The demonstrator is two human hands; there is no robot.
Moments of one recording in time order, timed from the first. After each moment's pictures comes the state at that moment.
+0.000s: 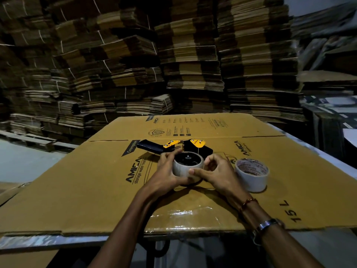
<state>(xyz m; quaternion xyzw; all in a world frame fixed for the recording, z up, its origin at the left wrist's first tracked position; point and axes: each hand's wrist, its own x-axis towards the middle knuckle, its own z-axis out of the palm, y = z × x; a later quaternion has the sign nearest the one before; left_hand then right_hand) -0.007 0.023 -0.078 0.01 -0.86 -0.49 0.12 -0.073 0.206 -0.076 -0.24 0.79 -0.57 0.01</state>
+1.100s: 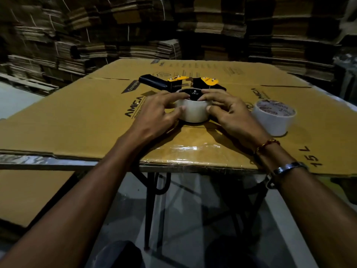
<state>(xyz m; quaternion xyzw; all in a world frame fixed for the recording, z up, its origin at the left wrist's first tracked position) 0.026 0.022 -0.085 -0.01 -0.91 -0.28 0.29 -0.072 0.210 -0.084 -0.40 0.75 -0.53 0.01</state>
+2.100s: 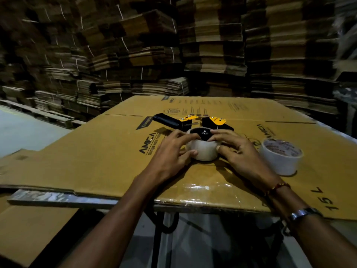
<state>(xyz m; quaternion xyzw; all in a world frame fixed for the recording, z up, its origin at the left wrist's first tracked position) 0.026 0.020 -0.087 -0.01 -0.94 -0.24 0.26 -0.071 0.212 -0.083 -0.40 0.75 -0.52 -0.01</state>
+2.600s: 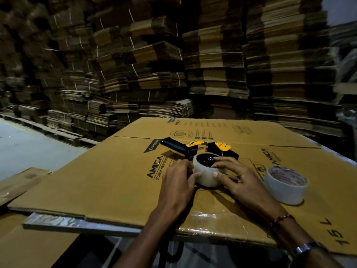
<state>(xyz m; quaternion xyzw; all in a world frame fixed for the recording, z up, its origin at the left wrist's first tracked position) 0.028 0.038 -0.094 0.09 -0.88 -0.29 0.37 -0.068 0.209 -0.082 -0.41 0.77 -0.49 -0.02</state>
